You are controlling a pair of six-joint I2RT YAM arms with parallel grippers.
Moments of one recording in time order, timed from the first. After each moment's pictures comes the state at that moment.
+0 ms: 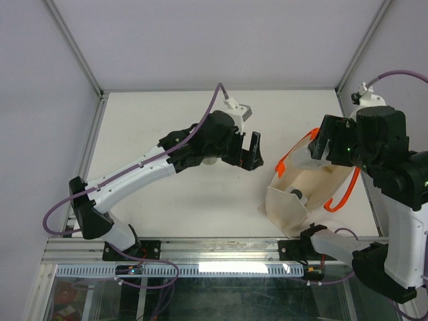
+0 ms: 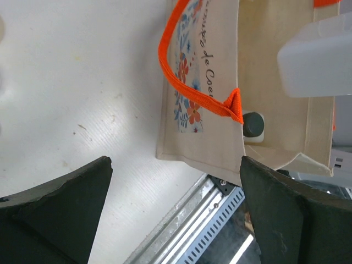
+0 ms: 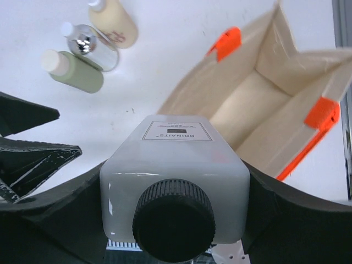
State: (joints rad) left arm -1.01 1.53 1.60 -0.60 0.01 -0.54; right arm 0.39 1.13 2.04 -1.57 0.23 0.36
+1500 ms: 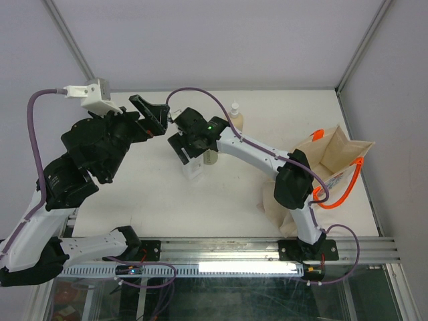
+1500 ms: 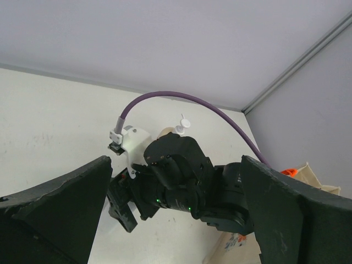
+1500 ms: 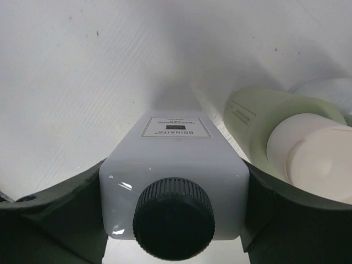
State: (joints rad) left arm -0.91 0.97 1.60 -0.67 -0.67 -0.52; right arm 0.96 2.06 1.97 -0.85 0.09 0.18
